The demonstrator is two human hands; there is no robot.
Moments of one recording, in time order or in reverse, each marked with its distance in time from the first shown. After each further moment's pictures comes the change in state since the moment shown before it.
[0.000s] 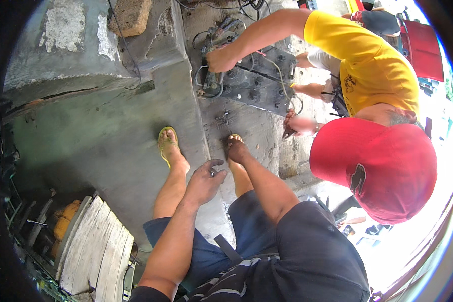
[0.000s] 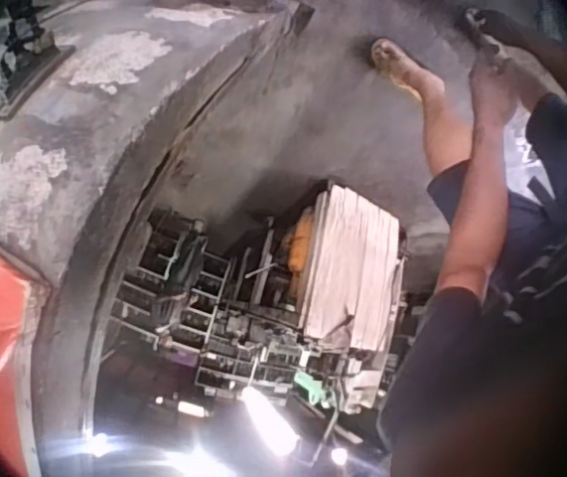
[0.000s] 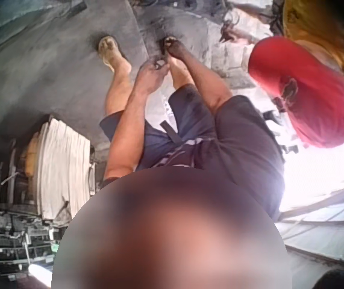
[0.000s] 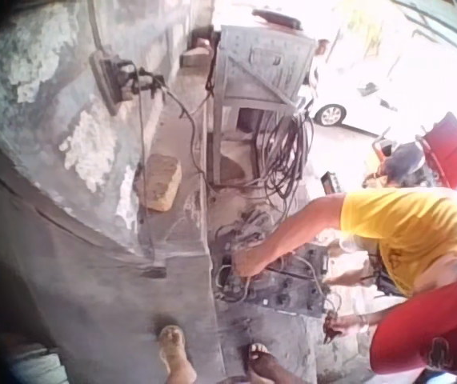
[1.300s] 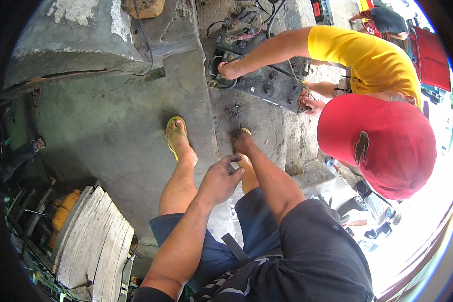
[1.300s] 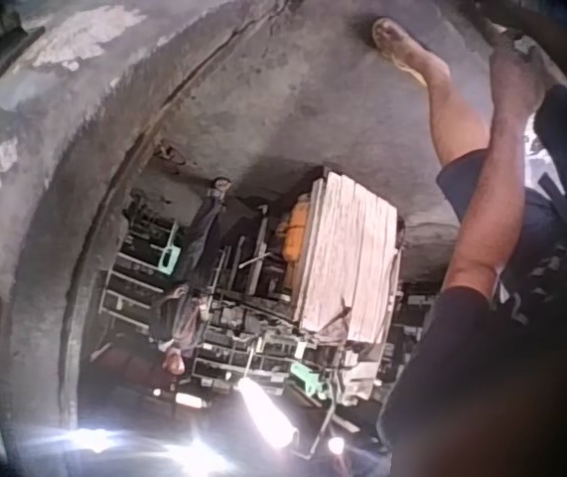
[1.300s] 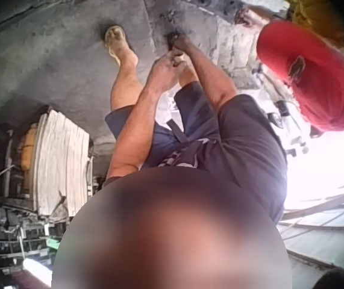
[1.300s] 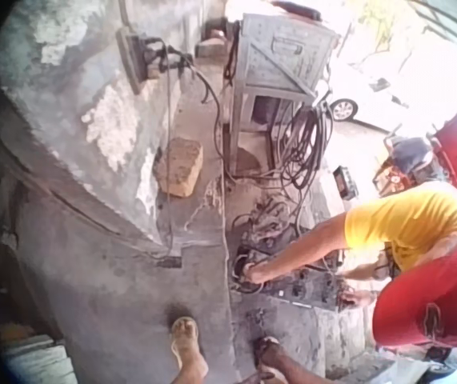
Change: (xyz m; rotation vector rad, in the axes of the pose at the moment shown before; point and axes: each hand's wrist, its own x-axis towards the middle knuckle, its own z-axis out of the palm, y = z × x) left_hand -0.012 -0.003 0.002 0.095 -0.043 0.140; right_hand 0.001 -0.056 -0.016 0.020 0.111 0.030
